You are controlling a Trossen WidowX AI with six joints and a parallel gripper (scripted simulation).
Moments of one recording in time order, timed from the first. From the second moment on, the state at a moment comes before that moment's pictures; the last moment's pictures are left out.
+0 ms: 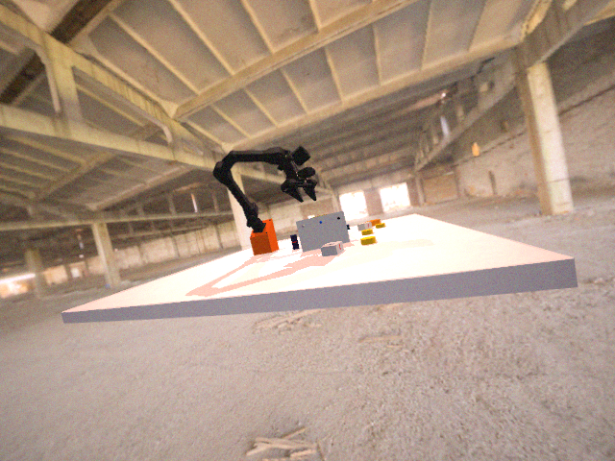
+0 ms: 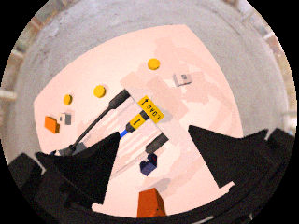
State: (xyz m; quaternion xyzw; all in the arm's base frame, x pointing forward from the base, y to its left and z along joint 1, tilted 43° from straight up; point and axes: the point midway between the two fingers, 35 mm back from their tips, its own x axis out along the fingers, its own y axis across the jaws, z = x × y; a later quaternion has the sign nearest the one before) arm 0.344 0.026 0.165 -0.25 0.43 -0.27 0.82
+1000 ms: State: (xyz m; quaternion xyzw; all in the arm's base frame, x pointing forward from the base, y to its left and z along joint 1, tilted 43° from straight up) arm 0.233 -0.026 0.052 -0.45 0.66 -0.06 0.60
